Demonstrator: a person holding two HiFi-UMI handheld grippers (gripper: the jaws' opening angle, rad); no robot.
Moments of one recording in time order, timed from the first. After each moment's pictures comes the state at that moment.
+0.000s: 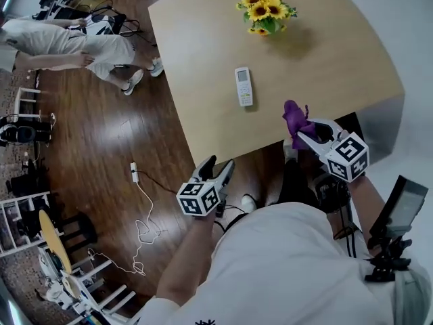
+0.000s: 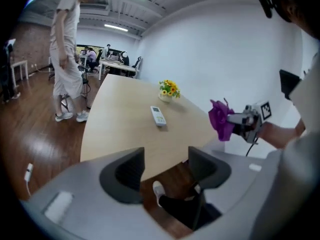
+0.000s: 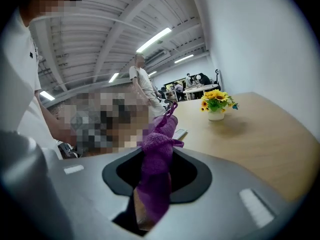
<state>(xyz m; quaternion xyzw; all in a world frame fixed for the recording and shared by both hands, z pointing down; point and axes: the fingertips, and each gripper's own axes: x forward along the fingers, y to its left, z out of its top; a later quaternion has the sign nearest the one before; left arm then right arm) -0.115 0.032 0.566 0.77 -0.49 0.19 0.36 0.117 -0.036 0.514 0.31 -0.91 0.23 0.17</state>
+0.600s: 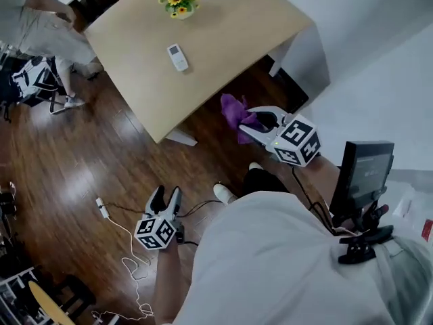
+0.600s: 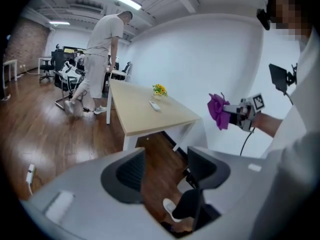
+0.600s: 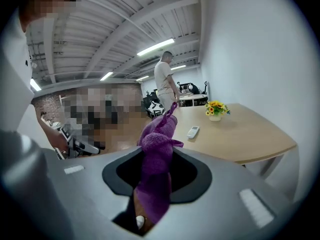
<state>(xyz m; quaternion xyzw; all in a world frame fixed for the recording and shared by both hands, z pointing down) -0.244 0.243 0.543 0.83 -0.43 0.16 0.33 0.032 0.176 0.447 0.41 -0.88 0.18 0.17</state>
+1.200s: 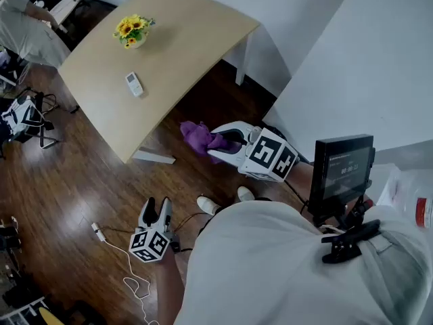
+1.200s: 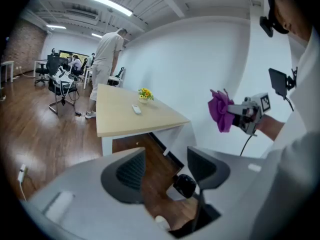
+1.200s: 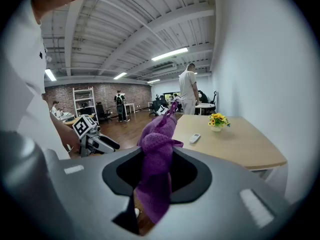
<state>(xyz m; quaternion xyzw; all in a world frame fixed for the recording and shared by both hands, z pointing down) -0.154 0.278 0.507 0.85 -0.41 0.14 0.30 0.065 0.252 0.396 0.37 -0.90 0.12 0.18</state>
